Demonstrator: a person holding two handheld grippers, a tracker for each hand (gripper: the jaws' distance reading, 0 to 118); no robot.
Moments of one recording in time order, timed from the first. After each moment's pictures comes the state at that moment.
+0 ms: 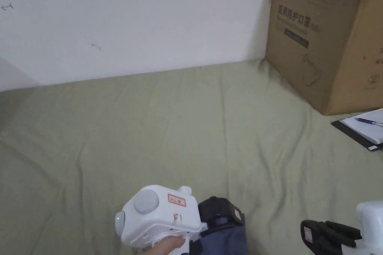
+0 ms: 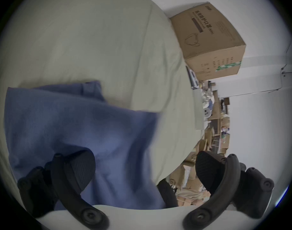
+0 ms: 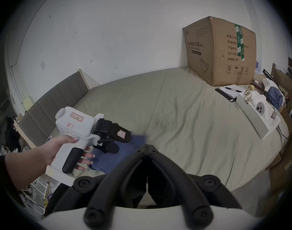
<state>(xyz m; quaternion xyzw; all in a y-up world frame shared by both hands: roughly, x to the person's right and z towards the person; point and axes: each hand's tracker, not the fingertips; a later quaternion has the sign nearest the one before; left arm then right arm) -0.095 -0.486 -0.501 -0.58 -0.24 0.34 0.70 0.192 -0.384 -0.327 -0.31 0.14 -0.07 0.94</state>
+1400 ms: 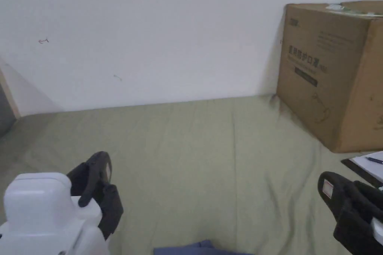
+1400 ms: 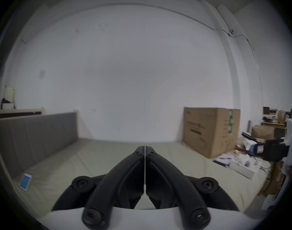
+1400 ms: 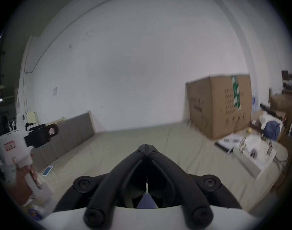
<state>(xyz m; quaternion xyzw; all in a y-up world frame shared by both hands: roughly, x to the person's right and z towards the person) -0.152 -0.287 -0.273 0.03 0.03 0.03 1.00 0.179 -0.296 -0.295 -0.03 0.13 -0.07 0.99</state>
